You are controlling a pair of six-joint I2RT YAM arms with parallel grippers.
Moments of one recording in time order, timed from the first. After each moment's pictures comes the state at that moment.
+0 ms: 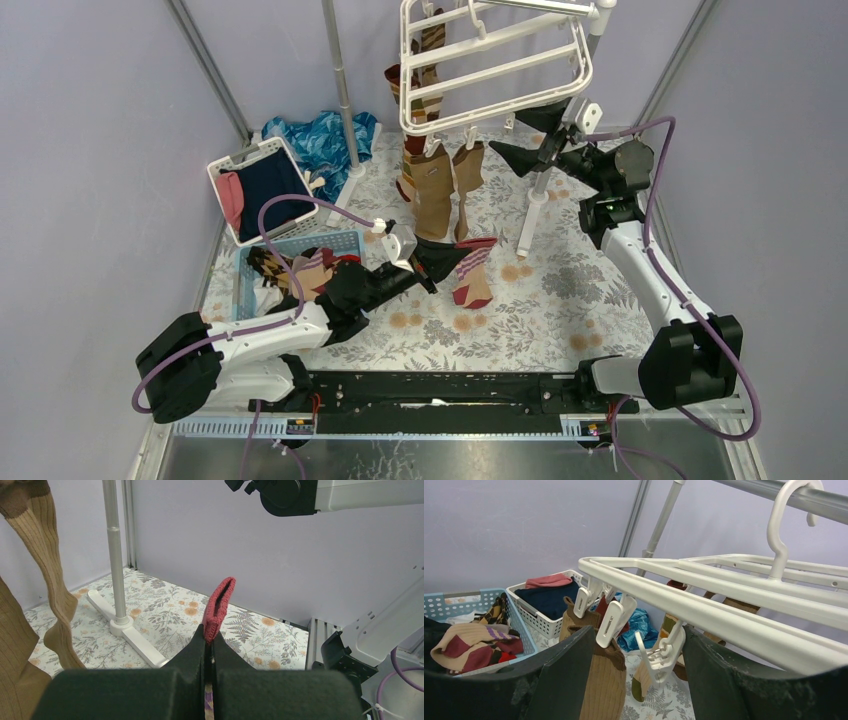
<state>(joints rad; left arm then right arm) -0.97 1.18 0.53 0.97 0.10 -0.19 0.18 1.31 1.08 0.74 -0.90 0.06</state>
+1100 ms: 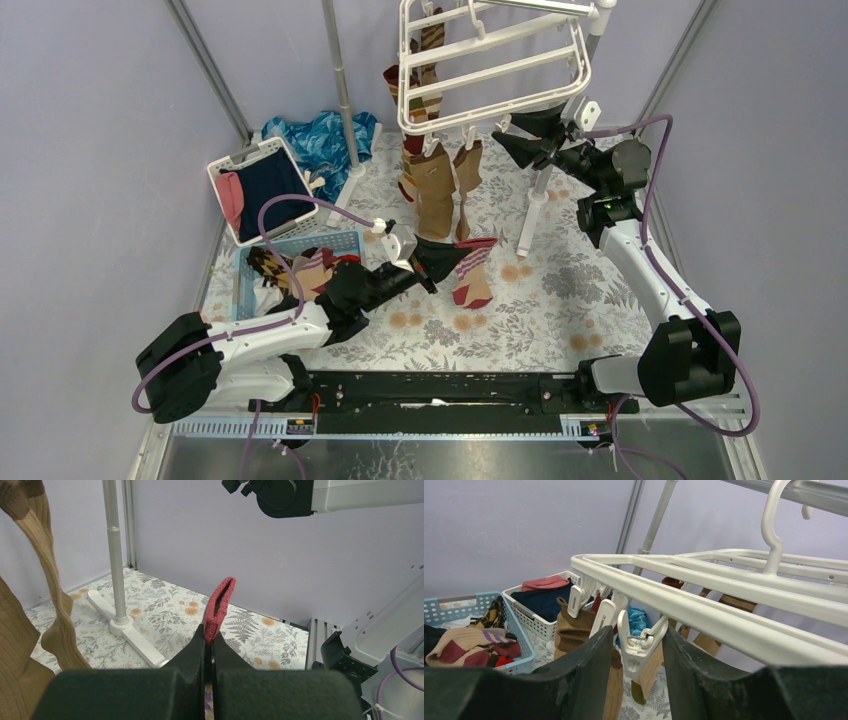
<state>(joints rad) -0.97 1.18 0.53 0.97 0.10 -0.19 0.18 1.33 1.08 0.74 -0.87 0.07</state>
